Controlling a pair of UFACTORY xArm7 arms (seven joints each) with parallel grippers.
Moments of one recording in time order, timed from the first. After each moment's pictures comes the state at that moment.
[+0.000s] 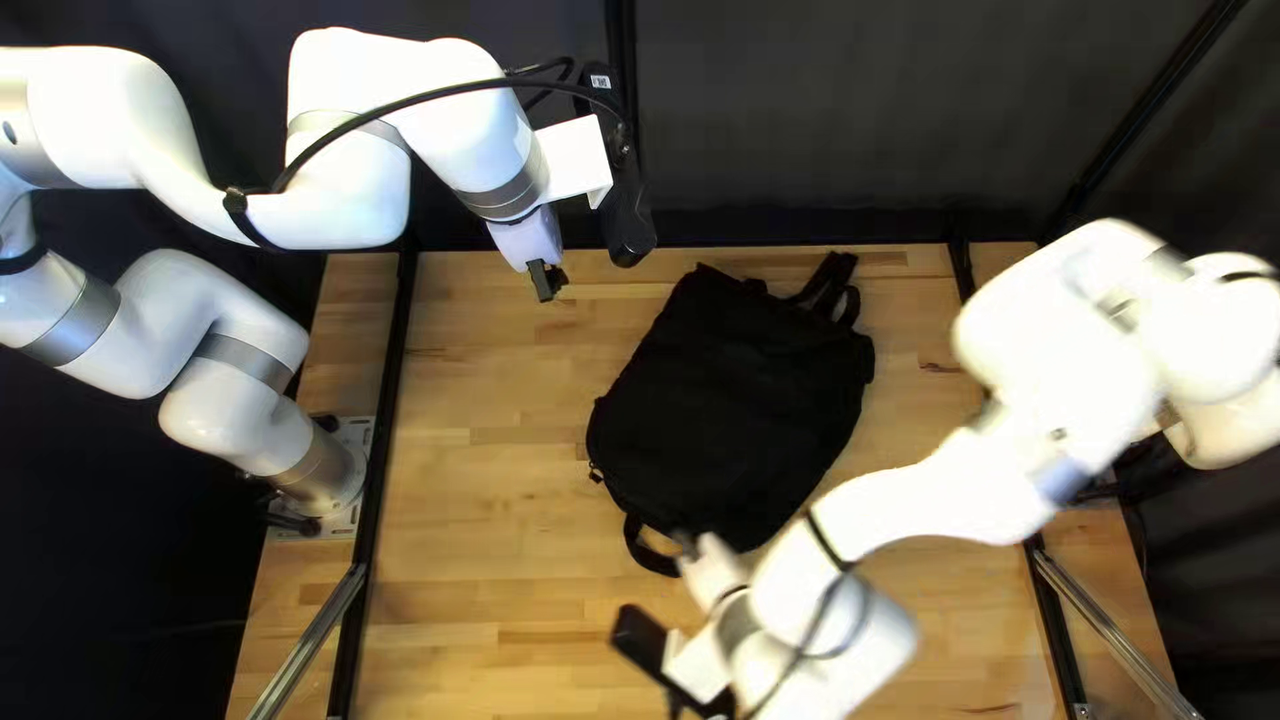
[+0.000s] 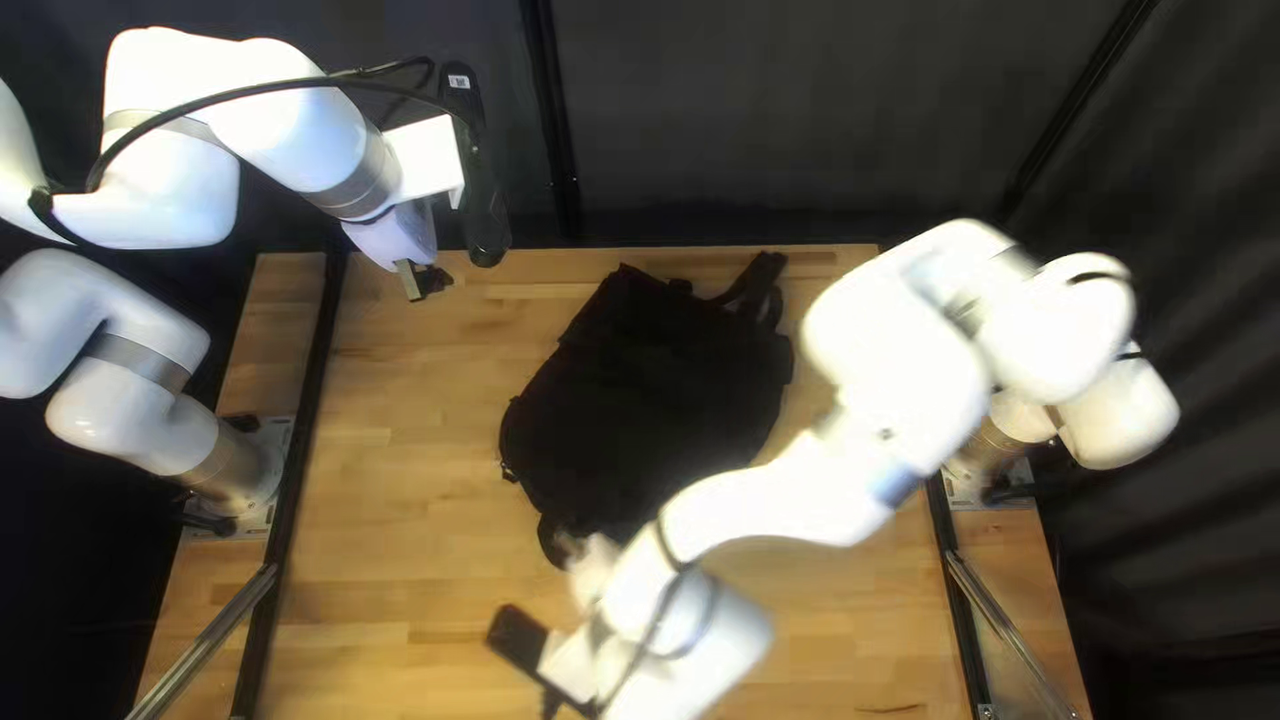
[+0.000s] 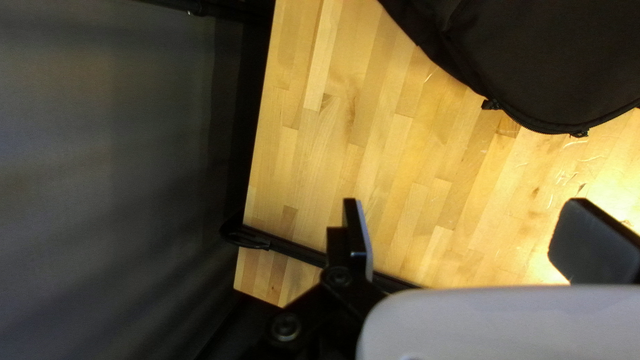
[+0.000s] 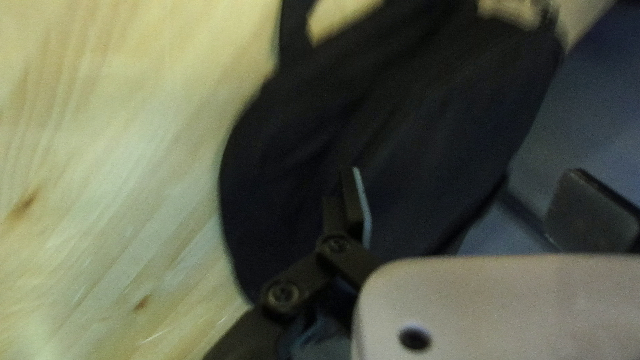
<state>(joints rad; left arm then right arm) -0.34 -0.42 0.33 1.16 0.45 1.49 -0.23 0.30 0.80 0.33 1.84 -0.90 1.39 -0.09</state>
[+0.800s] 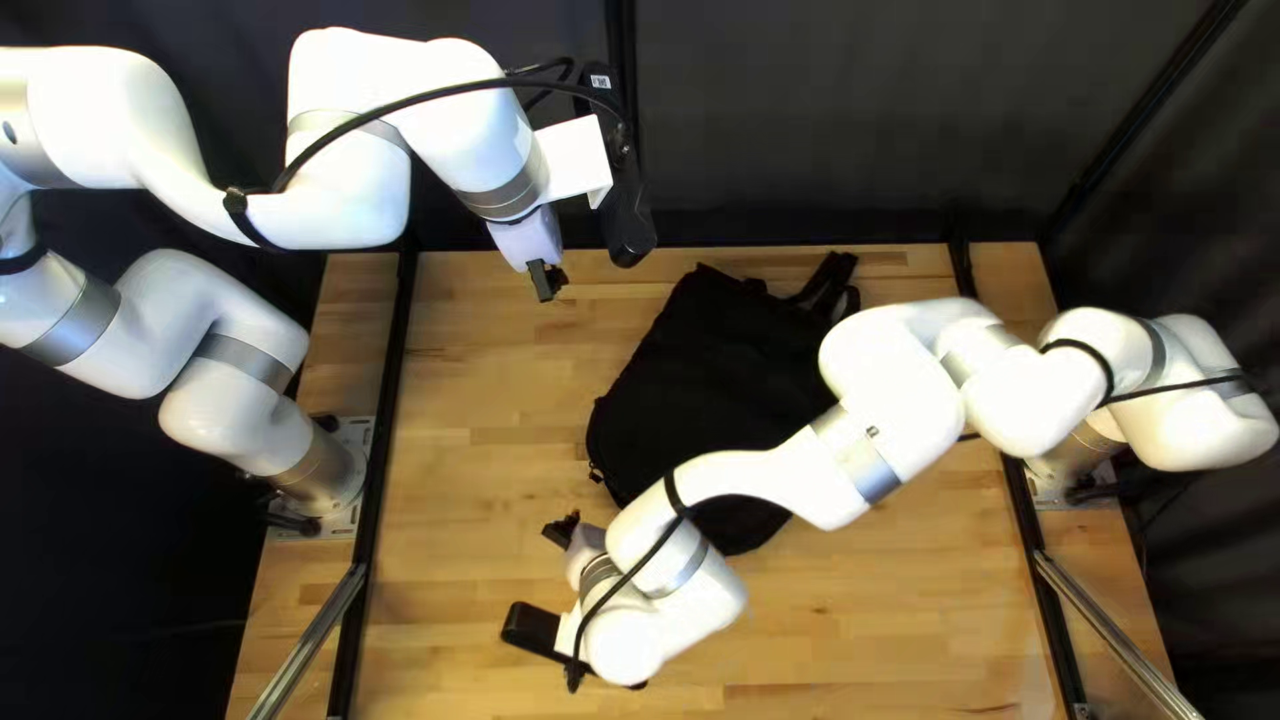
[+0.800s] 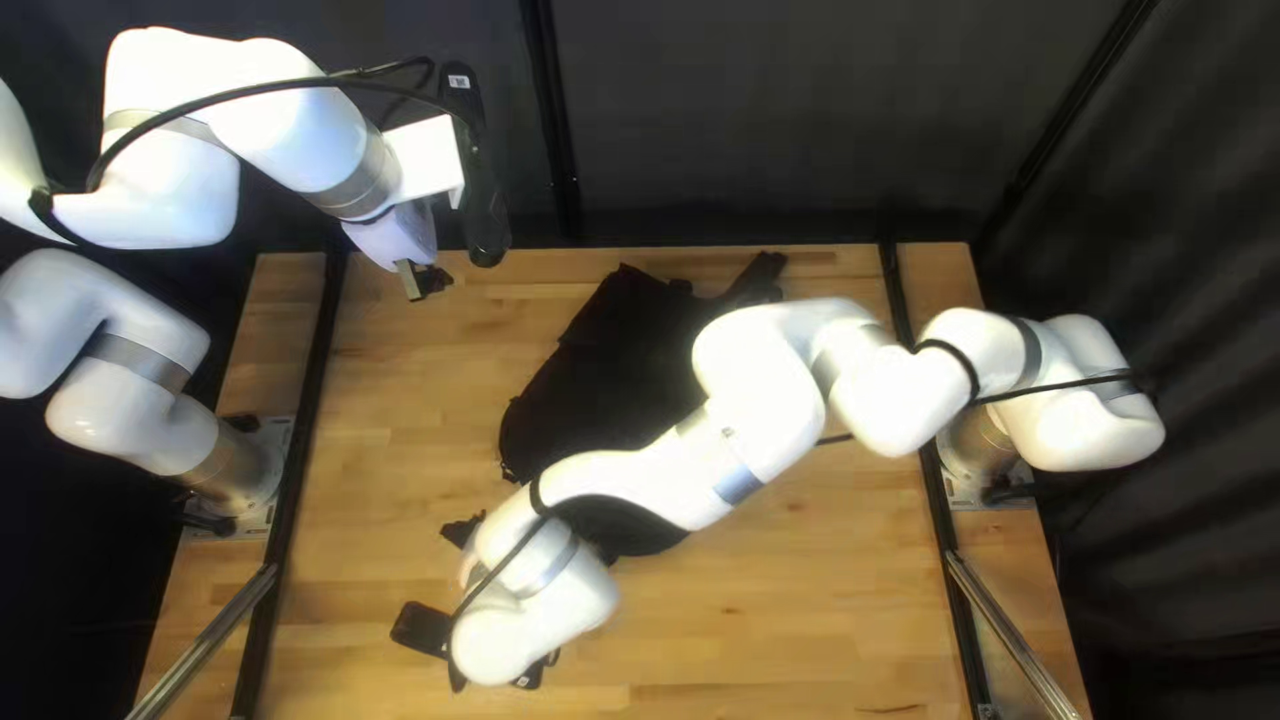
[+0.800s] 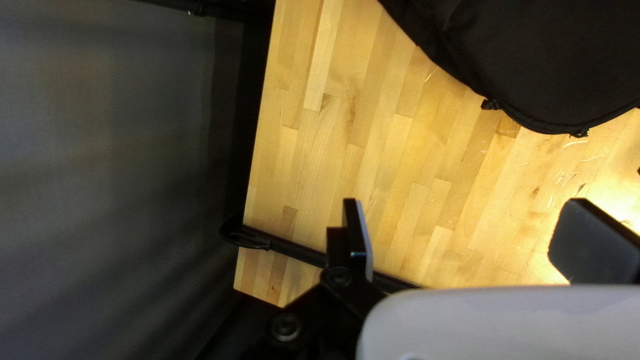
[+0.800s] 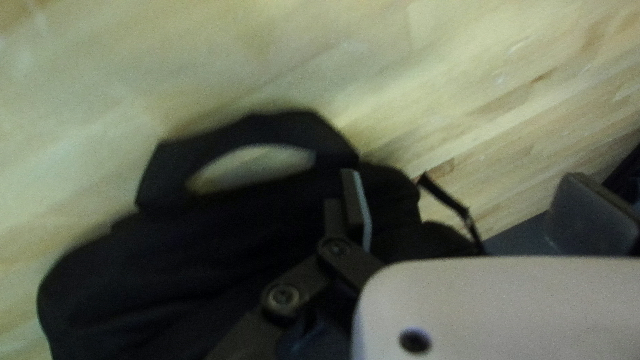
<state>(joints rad) -0.34 -0.42 0.33 1.16 0.45 1.49 -0.23 0.16 0.79 0.35 1.81 -0.90 1.29 -0.36</state>
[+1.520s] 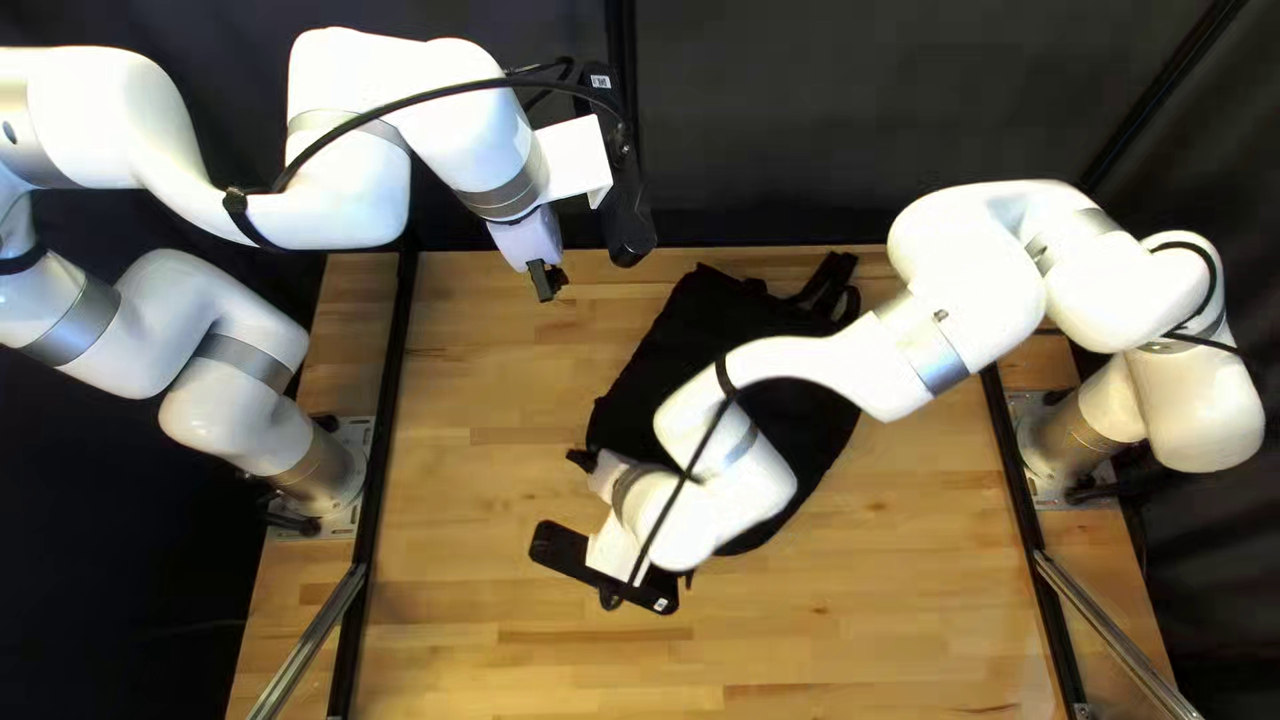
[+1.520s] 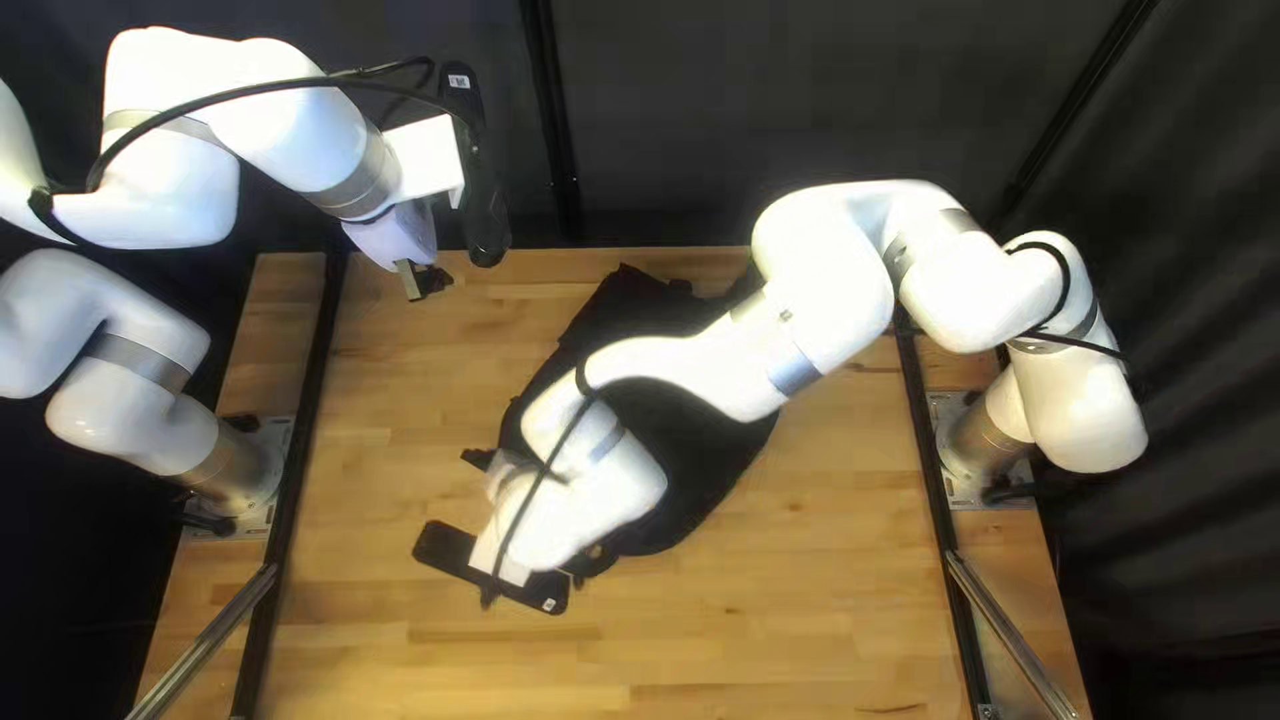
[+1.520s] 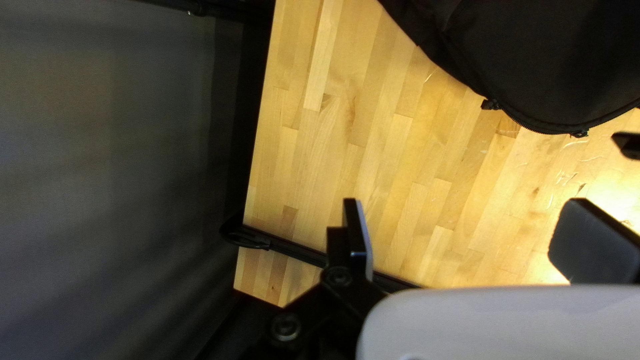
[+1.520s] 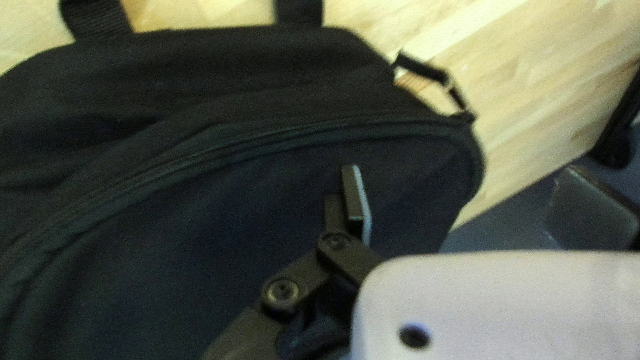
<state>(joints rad) -0.34 -0.42 0.33 1.16 0.45 1.49 -0.23 -0.05 0.67 0.41 1.69 -0.82 1.02 -0.48</state>
